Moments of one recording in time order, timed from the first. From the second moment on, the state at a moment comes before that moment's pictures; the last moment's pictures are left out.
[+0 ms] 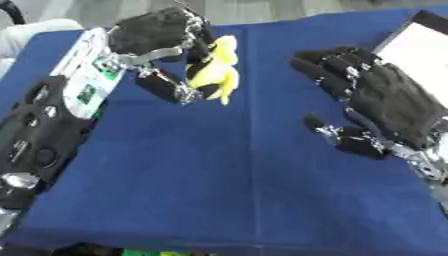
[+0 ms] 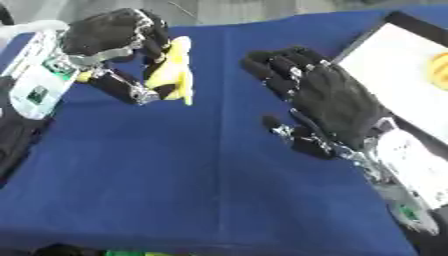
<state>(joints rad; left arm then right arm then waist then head) -0.86 0.41 -0.35 -1.42 -0.64 -0.79 -0.31 -0.45 -0.53 0.44 -1.98 1.14 -0.18 0.06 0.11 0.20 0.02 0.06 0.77</state>
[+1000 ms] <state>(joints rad) -0.92 0.30 -0.42 -1.43 -0.46 -0.70 -0.42 -0.47 -0.53 0.46 -1.98 1.16 -0.20 0.05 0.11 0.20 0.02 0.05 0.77</state>
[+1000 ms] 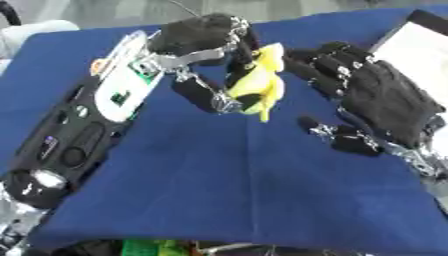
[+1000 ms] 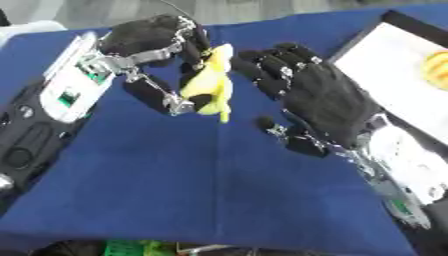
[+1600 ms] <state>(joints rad) -0.93 0.28 -0.44 -1.42 -0.43 -0.67 -0.45 -0.48 -0.52 0.46 -1.98 1.17 -0.21 0.04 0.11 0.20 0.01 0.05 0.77</state>
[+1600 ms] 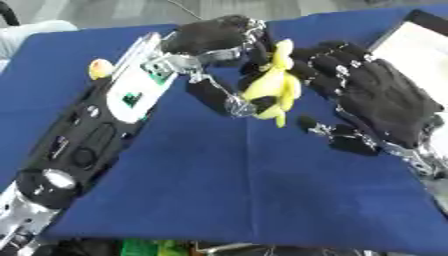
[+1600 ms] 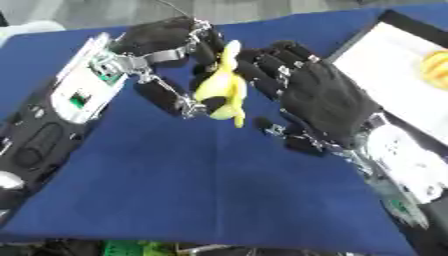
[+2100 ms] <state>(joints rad) -0.92 0.28 -0.44 -1.42 -0.44 -0.67 -0.45 -0.48 -0.52 0.46 -1.98 1.17 -0.20 0.04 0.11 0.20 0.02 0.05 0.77</state>
